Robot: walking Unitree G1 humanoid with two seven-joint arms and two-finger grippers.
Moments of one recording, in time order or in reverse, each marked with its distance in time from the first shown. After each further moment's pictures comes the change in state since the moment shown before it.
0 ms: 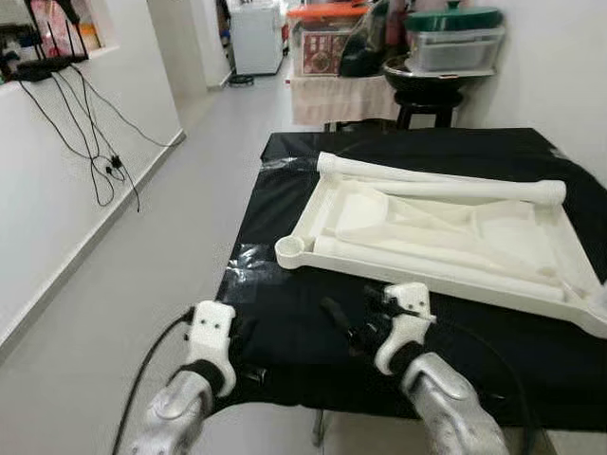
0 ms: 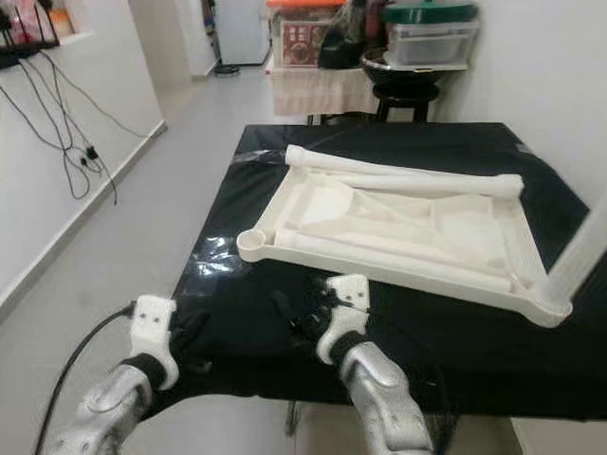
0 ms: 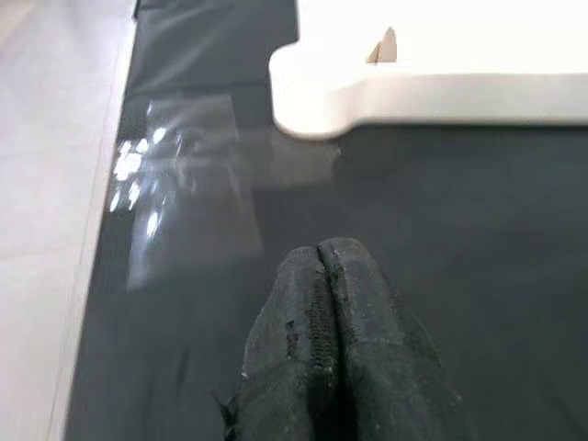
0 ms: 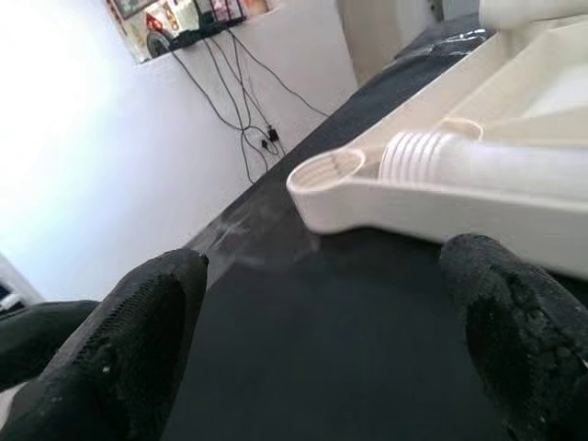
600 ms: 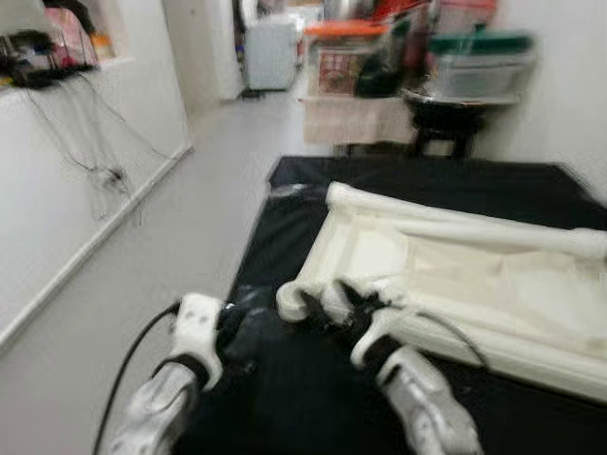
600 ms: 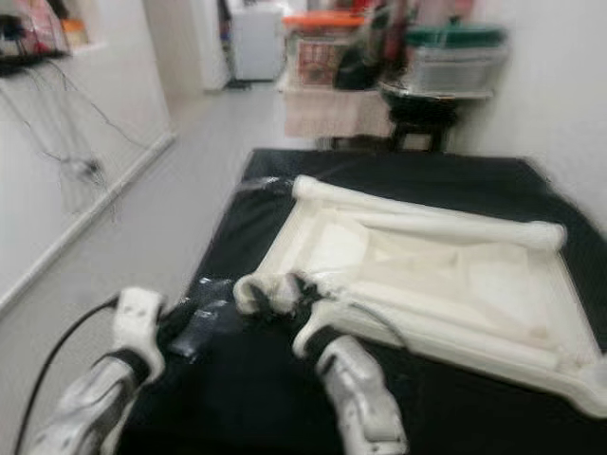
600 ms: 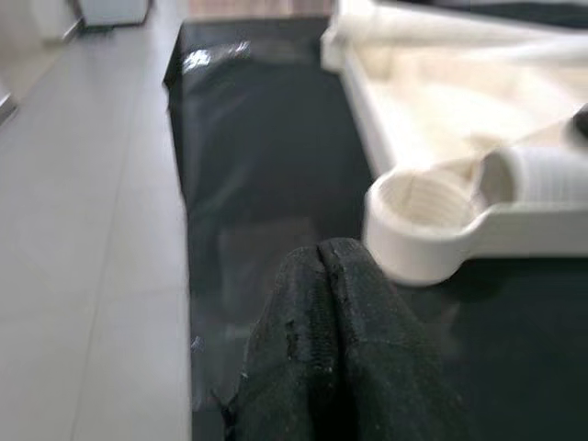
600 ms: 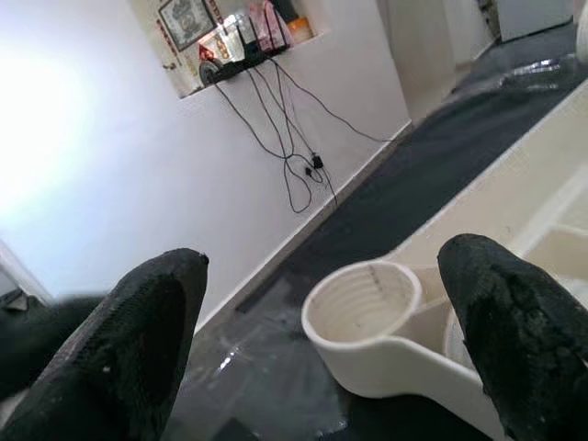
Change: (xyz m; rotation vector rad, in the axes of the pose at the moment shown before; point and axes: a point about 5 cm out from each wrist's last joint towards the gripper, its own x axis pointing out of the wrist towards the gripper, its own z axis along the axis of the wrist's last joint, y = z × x) left arm 0.000 -0.004 0.022 0.004 -0.065 -0.118; right arm 0.005 0.004 0.001 0.070 -0.038 0.040
